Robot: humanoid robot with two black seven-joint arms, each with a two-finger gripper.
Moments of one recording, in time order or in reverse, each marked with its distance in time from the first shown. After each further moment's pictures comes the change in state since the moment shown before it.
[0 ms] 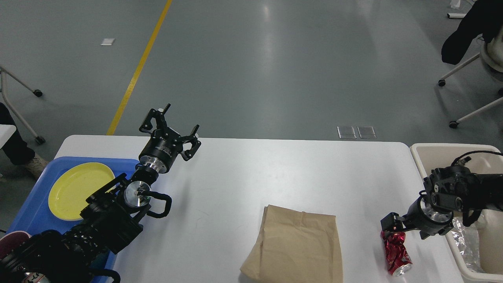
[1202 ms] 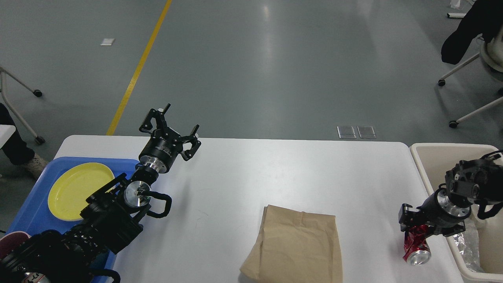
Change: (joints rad) left arm 0.000 0.000 0.000 0.000 0.000 0.000 0.000; right arm 0.099 -0.072 -0.091 -0.011 0.216 0.164 -0.005
